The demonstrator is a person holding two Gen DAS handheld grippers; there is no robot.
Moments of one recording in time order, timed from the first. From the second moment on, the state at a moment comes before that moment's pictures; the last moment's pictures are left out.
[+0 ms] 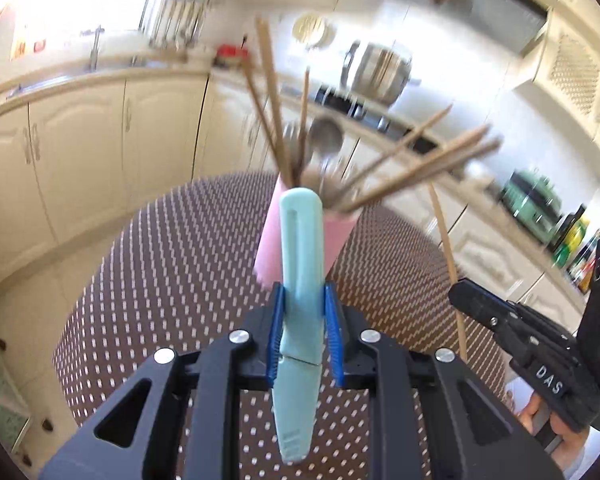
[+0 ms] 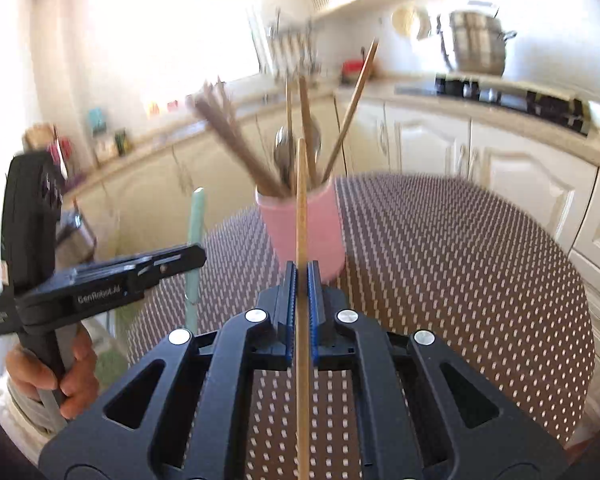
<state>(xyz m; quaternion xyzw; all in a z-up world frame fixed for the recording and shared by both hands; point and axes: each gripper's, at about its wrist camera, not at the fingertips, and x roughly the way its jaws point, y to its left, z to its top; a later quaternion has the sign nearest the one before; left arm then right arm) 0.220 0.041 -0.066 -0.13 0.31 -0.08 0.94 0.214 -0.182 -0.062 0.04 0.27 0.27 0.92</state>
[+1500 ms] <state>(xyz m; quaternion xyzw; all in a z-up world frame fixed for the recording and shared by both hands) 0.328 0.024 0.011 -0.11 0.17 -0.11 0.97 0.335 -0.154 0.001 0.15 -0.02 0.25 0.96</state>
